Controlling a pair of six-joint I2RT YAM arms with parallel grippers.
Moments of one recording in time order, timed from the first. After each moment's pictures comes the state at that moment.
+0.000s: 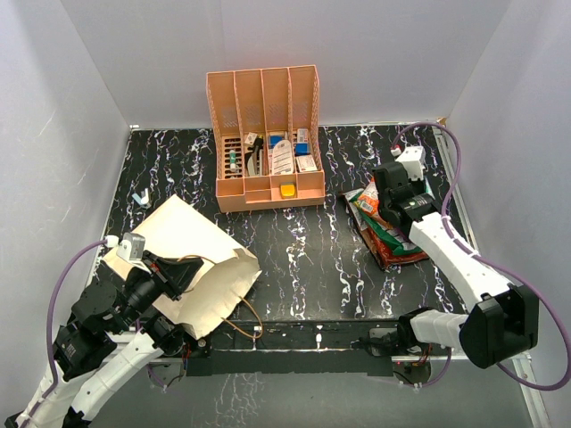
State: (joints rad) left arm -0.77 0.07 0.71 -0.71 -0.10 -0.53; right arm 0.33 1.24 0.99 -0.61 0.87 0.12
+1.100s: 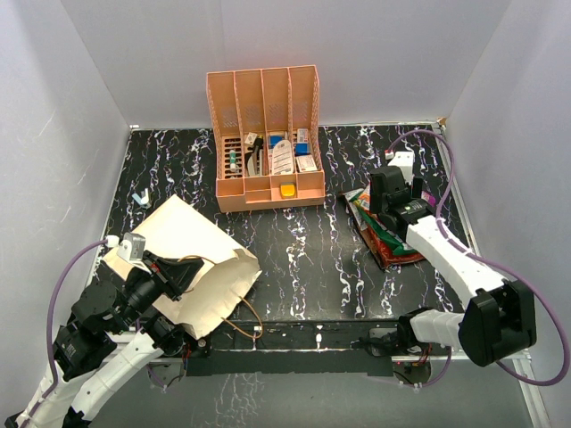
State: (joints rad) left arm -0.77 0.07 0.71 -0.71 -0.09 -0.53; right arm 0.33 1.22 0.92 -0.46 0.61 0.22
